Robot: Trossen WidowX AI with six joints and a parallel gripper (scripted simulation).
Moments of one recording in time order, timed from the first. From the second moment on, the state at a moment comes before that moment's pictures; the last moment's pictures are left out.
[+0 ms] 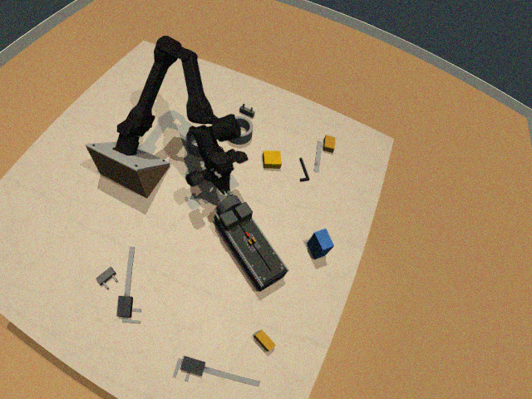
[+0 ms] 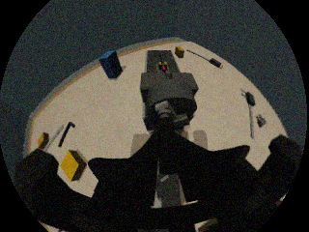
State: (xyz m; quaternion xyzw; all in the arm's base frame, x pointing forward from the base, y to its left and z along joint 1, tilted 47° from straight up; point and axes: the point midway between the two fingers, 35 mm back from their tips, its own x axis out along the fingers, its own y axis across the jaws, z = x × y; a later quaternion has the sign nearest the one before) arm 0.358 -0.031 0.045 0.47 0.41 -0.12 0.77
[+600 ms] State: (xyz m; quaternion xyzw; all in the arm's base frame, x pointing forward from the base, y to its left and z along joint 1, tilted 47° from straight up) arm 0.353 -0.037 0.042 0.47 0.41 -0.12 0.77
